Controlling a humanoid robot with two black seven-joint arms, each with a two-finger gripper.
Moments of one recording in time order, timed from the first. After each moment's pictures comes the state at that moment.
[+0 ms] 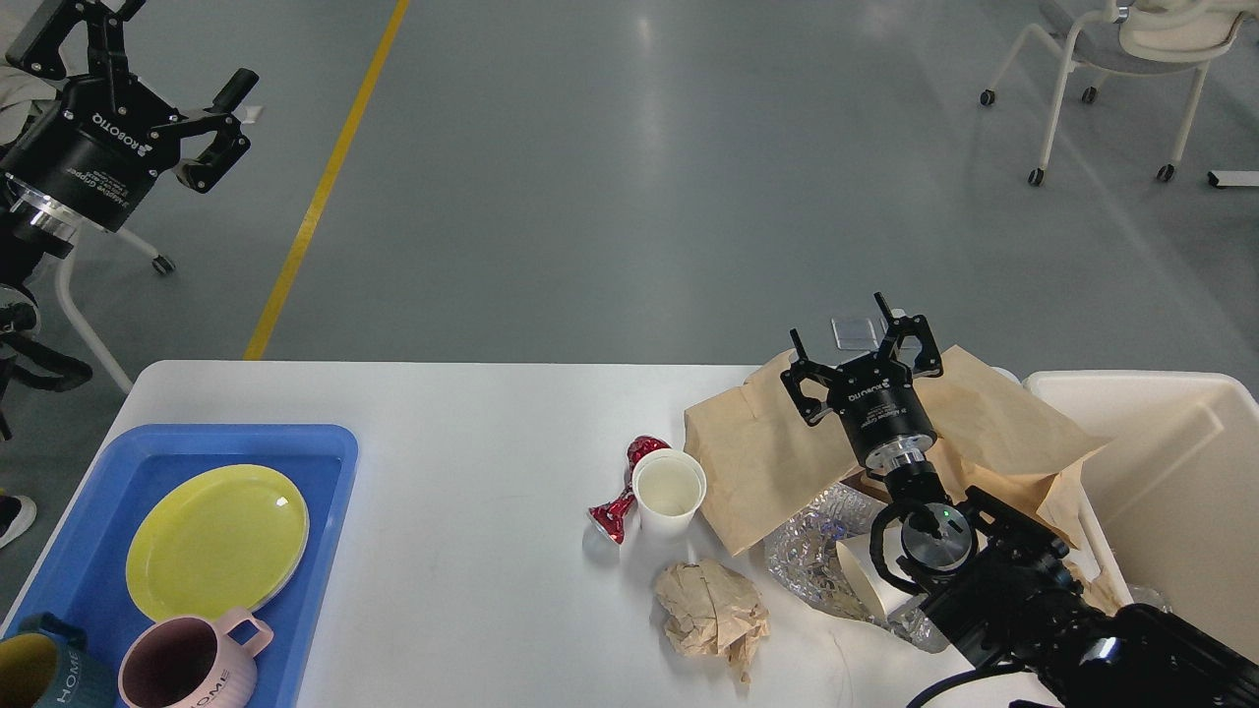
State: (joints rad) left arm -1.11 0.52 -0.24 -0.25 -0.01 -0.96 -0.72; right arm 0.65 0.03 0.72 0.27 0.25 0.72 0.38
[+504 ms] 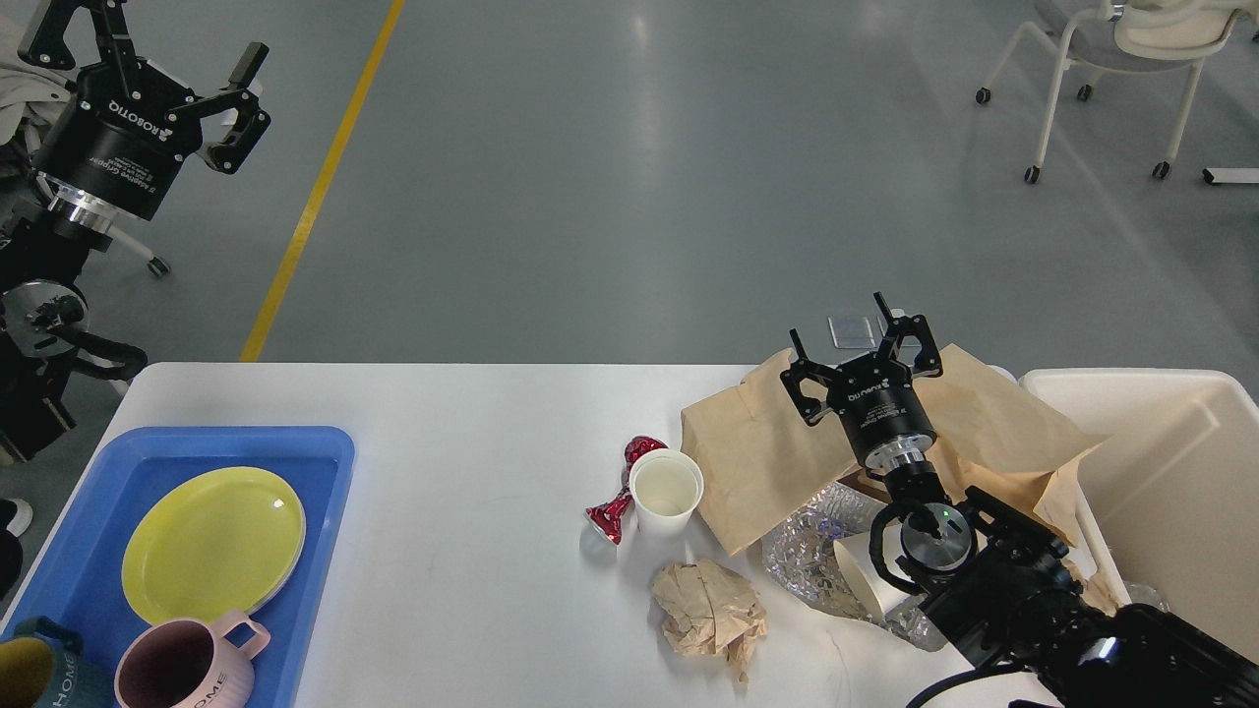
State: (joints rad) left arm -1.09 0.45 -0.45 -0.25 -0.01 -0.96 -0.62; right arm 0.65 0.03 0.72 0.27 0.25 0.72 0.38
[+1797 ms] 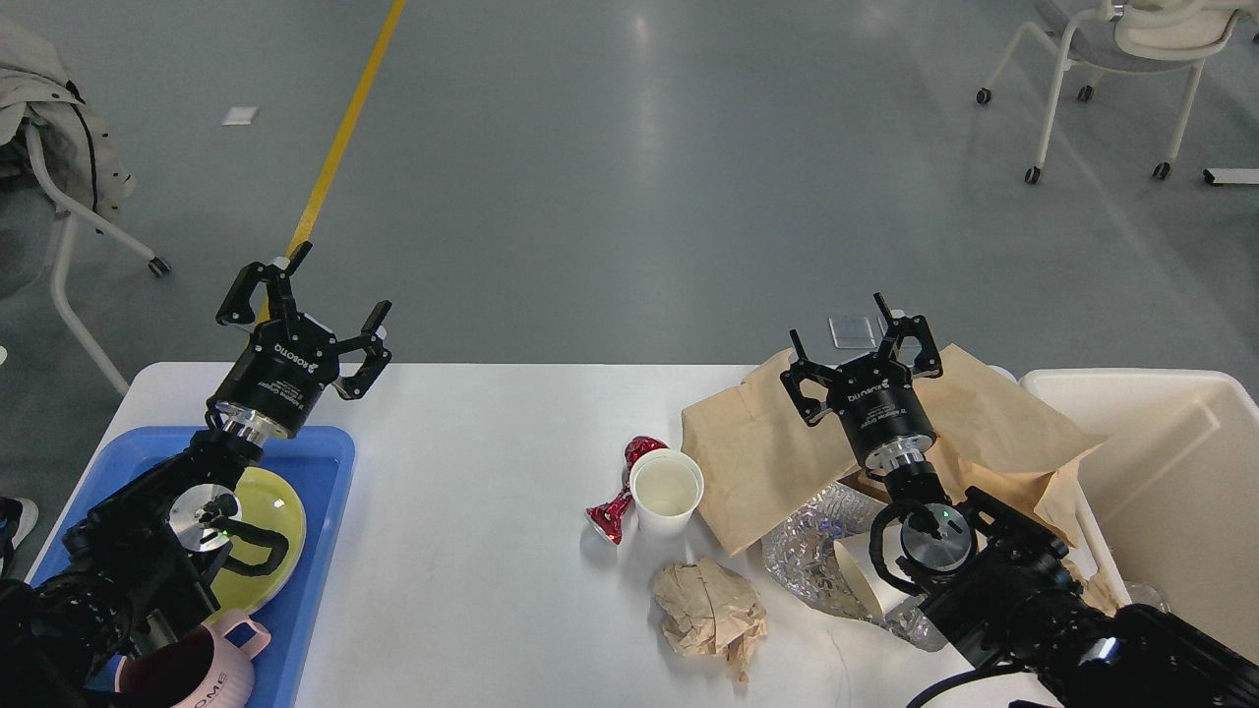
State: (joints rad) left arm -0.73 0.21 -0.61 -0.24 -0.01 -0.84 -0.55; right arm 0.65 0.03 0.72 0.27 0.25 0.72 0.38
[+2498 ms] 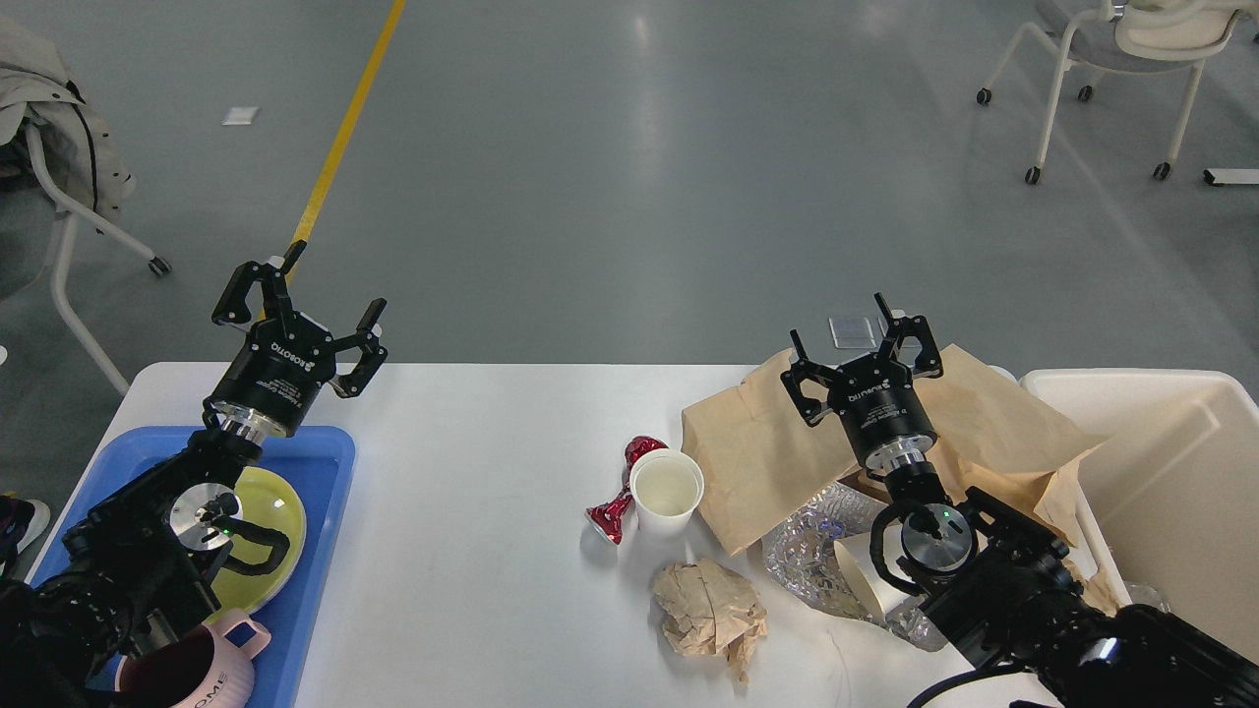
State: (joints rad) left arm -0.73 0.21 -0.61 -0.24 -0.01 -0.83 -0.55; right arm 0.65 0.03 0.72 0.27 0.25 0.72 0.38
